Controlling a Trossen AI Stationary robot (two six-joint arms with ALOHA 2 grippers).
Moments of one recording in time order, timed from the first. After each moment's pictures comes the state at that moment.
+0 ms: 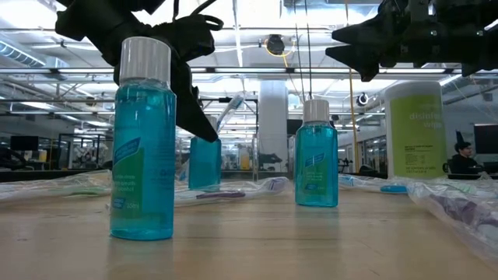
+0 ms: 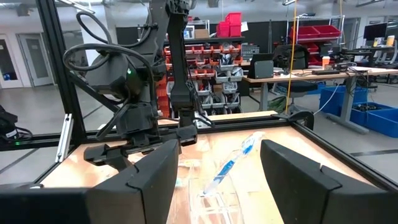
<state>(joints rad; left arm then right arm) -0.29 1.65 0.85 0.00 -0.32 -0.21 0.01 0.97 0.23 0.85 0.08 0.06</state>
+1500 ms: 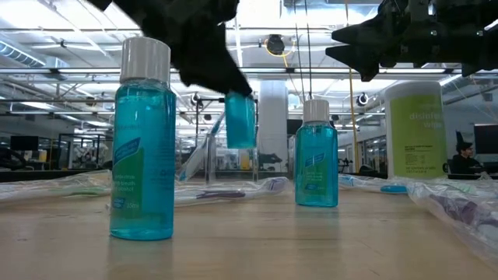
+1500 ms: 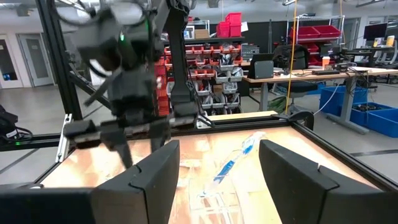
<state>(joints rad) -0.26 1.65 1.04 -0.10 -0.34 -0.26 0.01 0.97 0.23 0.85 0.08 0.06</state>
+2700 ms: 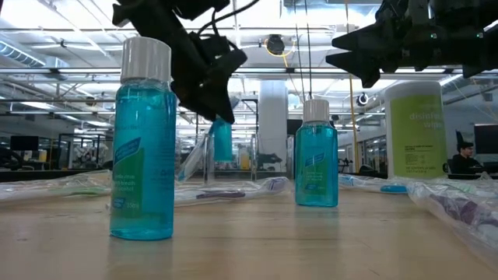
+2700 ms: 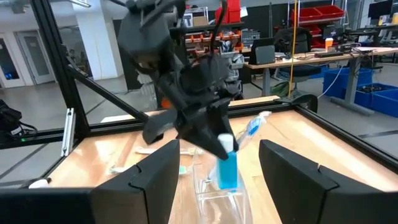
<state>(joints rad) -0.09 1.67 1.05 -0.28 -0.54 -0.66 0.01 0.97 0.23 0.80 0.08 0.12</state>
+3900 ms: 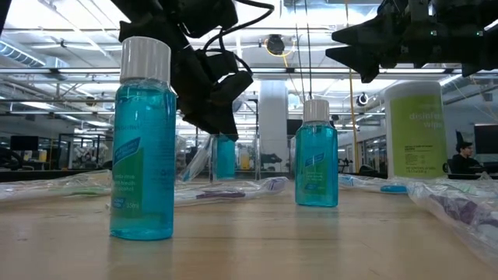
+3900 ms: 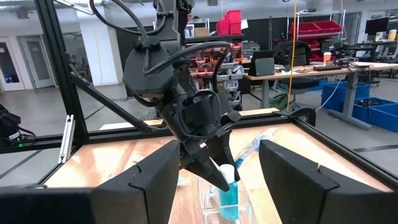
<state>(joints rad) -0.09 1.75 1.05 -0.26 -0.53 -0.62 0.01 0.97 0.23 0.84 0.08 0.09</state>
